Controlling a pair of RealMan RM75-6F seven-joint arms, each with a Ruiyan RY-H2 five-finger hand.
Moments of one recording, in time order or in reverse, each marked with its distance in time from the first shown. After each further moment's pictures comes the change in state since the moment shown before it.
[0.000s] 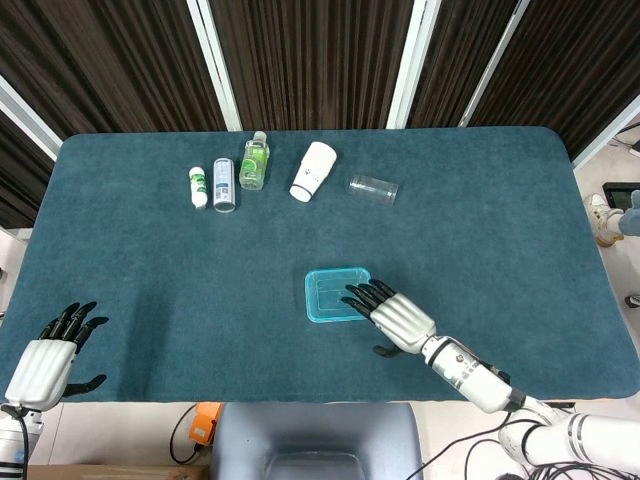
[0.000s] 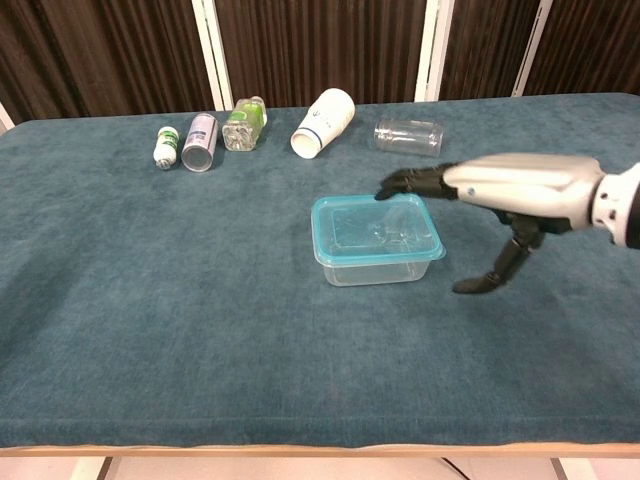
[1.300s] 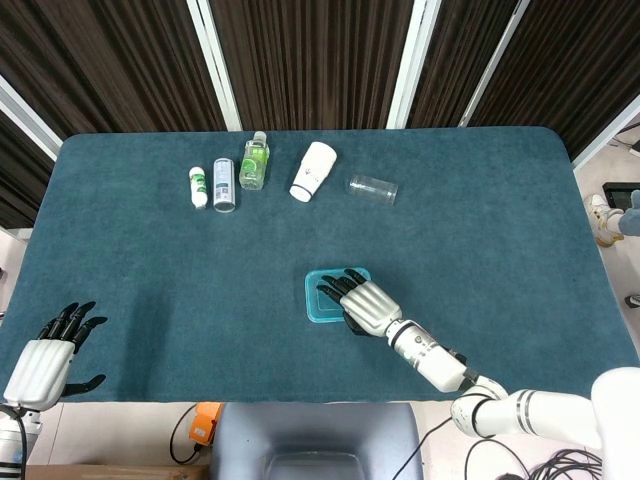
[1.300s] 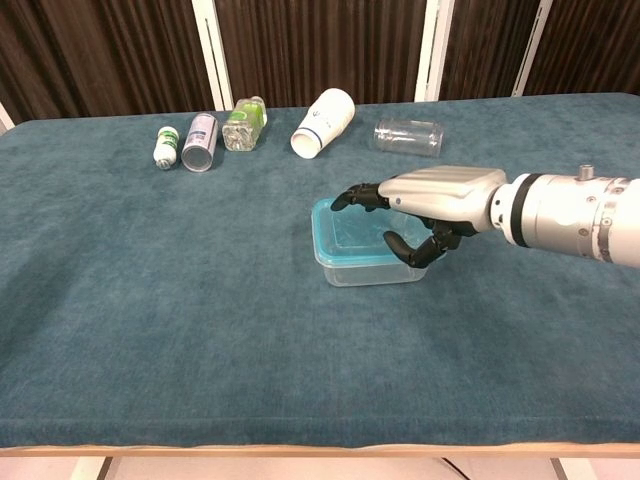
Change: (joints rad) left arm 0.001 0.007 0.000 0.001 -0.002 0.000 -0.017; right arm 0.123 -0.169 0.068 0.118 0.256 -0.121 -0.170
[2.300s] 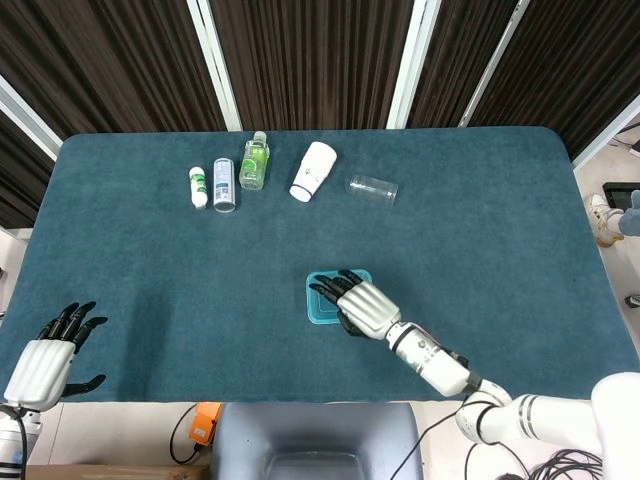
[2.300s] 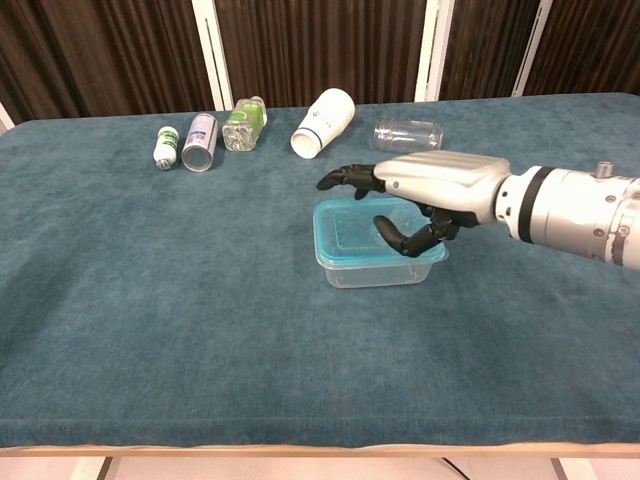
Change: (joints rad) left arm 0.001 0.000 0.001 -0.001 0.003 0.001 0.004; right arm -0.032 -0.012 -0.020 0.022 -0.208 0.125 0.169
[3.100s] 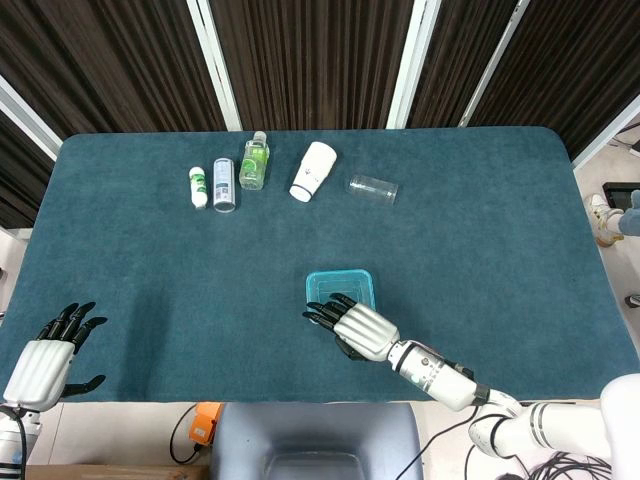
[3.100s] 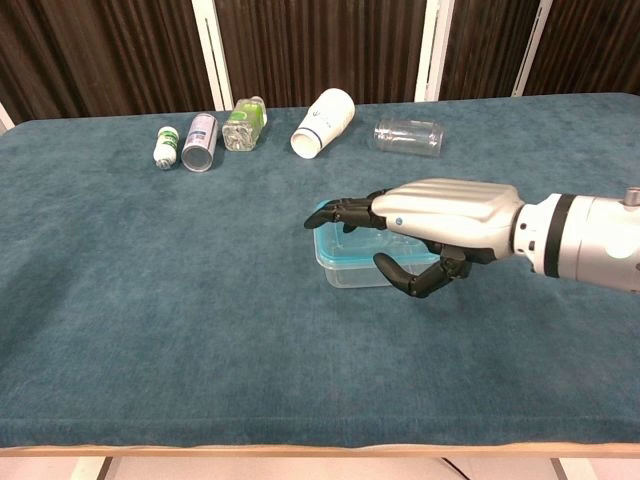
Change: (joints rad) left arm 0.002 0.002 0.000 -0.004 -0.003 0.000 -0.001; right arm -0.012 0.040 -0.072 -0.048 -0.120 0.001 0.060
